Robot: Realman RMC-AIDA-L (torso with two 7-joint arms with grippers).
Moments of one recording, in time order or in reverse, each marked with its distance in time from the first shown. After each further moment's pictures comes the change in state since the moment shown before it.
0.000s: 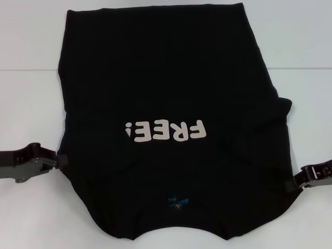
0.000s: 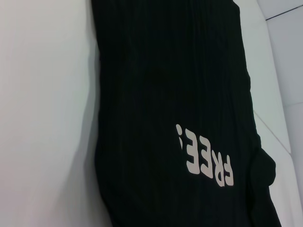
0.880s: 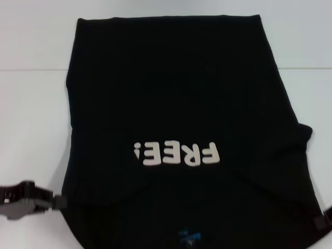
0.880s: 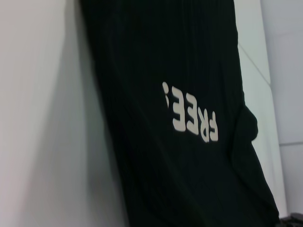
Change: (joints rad) left arm 0.046 -0.009 0.011 0.087 0.072 0.257 0.028; right arm -0.101 -0.022 0.011 -0.119 -0.008 -0.255 0.046
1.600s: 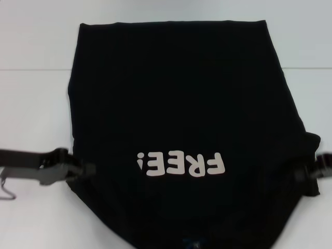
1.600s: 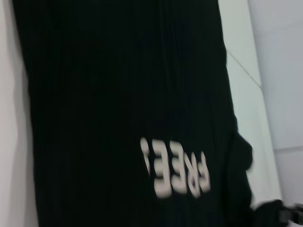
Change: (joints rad) left arm -0.130 -0.011 0.026 -0.081 -0.007 -0.132 -0.042; right arm 0.082 -0.003 0.110 0.048 0.038 0.108 -0.010
